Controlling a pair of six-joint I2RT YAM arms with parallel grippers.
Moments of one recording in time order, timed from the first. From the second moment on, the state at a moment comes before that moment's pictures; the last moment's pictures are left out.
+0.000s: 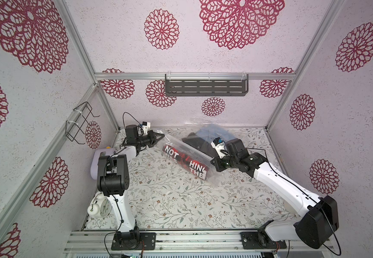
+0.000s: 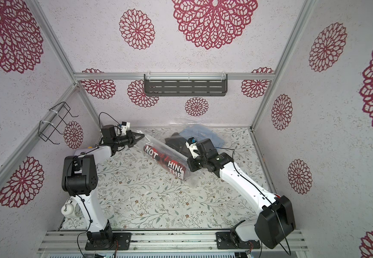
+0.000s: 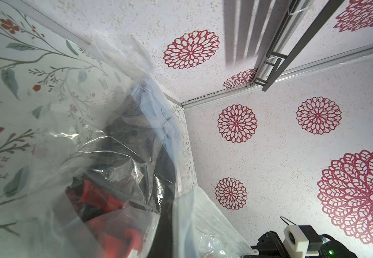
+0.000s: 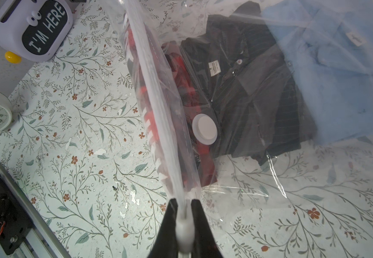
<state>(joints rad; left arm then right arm) 0.09 2.04 1.36 0.25 0.99 -0.82 0.57 1.37 1.18 -0.64 -0.16 0.13</state>
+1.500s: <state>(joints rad) 0.13 2.07 1.36 0.26 0.98 -0.85 0.57 1.22 1.07 -0.69 -0.17 0.16</state>
